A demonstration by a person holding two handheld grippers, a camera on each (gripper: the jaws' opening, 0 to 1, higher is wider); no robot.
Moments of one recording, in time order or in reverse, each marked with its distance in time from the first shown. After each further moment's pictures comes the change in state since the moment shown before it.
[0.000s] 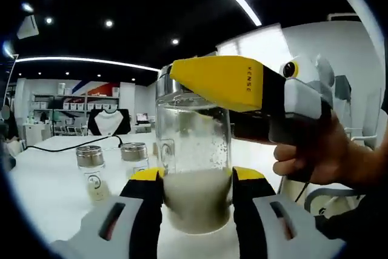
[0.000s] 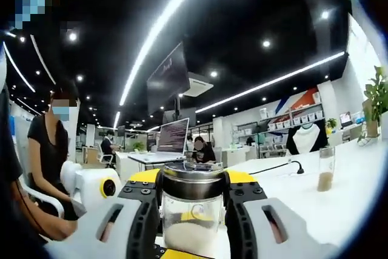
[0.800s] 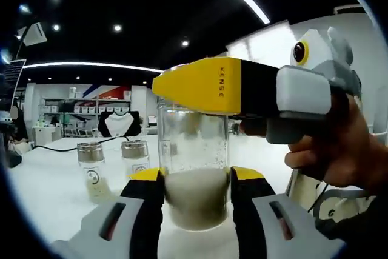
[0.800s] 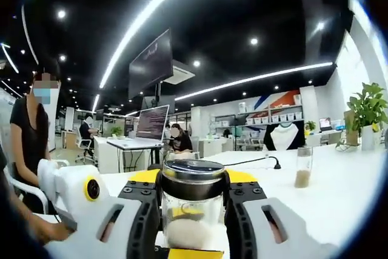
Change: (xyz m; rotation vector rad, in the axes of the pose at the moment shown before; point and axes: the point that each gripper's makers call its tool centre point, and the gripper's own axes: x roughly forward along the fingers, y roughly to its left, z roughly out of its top) left arm 0.009 -0.009 -0.004 0.013 -0.024 0.022; right arm -0.013 -0.019 -0.005 -0.027 0.078 -0.097
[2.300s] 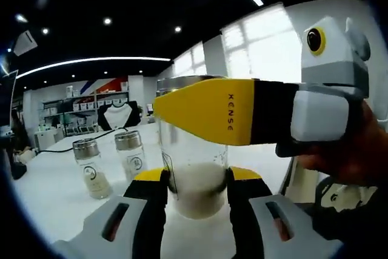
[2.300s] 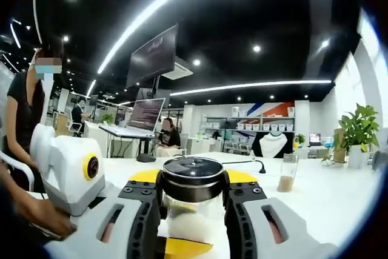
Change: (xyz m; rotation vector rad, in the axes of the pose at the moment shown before) left arm 0.000 -0.006 -0.016 0.062 0.129 0.057; right arm -0.016 0.003 -0.014 -0.152 0.018 -0.106
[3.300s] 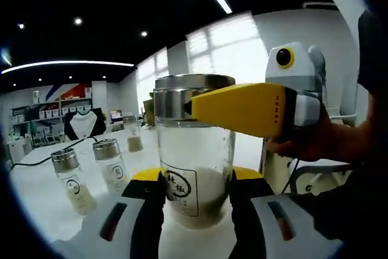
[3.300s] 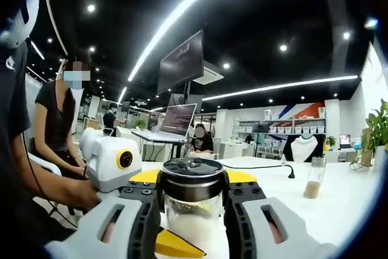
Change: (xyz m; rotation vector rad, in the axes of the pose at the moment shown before) left arm -0.012 -0.014 0.007 0.031 -0.050 -0.292; right arm -0.012 0.023 0.008 0.028 -0.053 0.274
